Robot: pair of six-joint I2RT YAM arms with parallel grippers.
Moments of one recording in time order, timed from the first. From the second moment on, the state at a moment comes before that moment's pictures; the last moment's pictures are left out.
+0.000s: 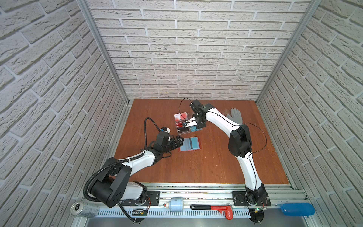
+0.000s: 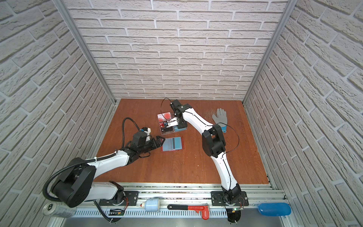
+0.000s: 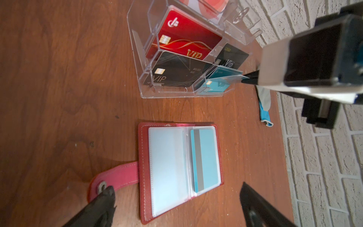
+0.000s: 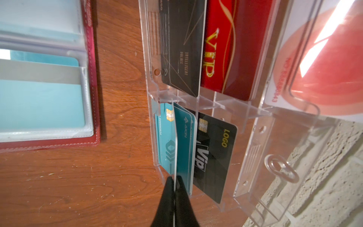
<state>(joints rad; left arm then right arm) -0.50 1.35 0.51 0.20 0.15 -0.80 0.52 2.32 2.15 -1.09 0.13 -1.25</state>
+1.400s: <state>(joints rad) -0.45 1.17 0.53 0.05 0.06 -0.69 0.50 1.92 1.71 -0.80 0.09 -1.05</state>
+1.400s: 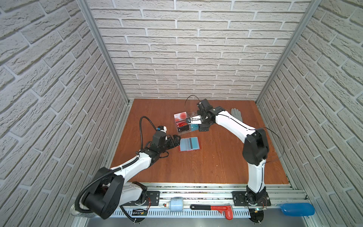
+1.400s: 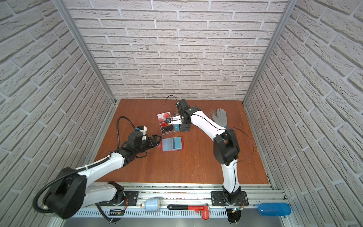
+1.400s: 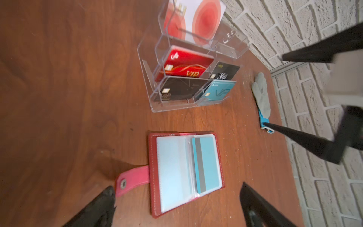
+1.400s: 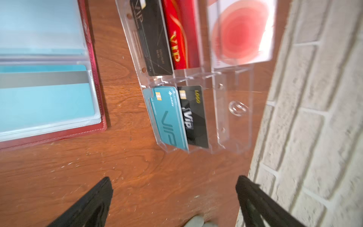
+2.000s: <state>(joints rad) -0.13 0.93 0.34 0.18 -0.44 -0.25 0.19 1.39 0.69 -0.16 0.38 -0.13</state>
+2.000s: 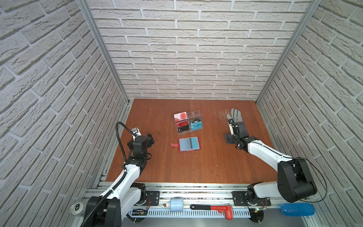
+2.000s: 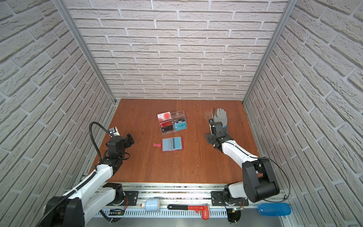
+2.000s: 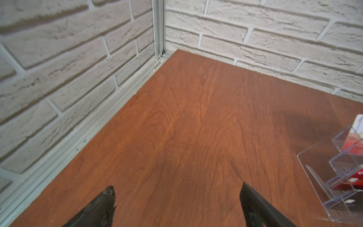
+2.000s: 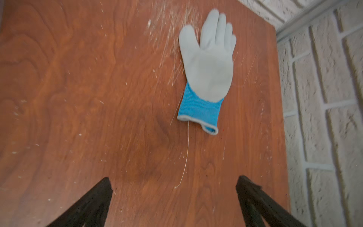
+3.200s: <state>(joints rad) 0.05 1.59 0.24 1.07 -0.24 -0.01 0.17 1.33 0.29 0.70 0.26 -0.12</state>
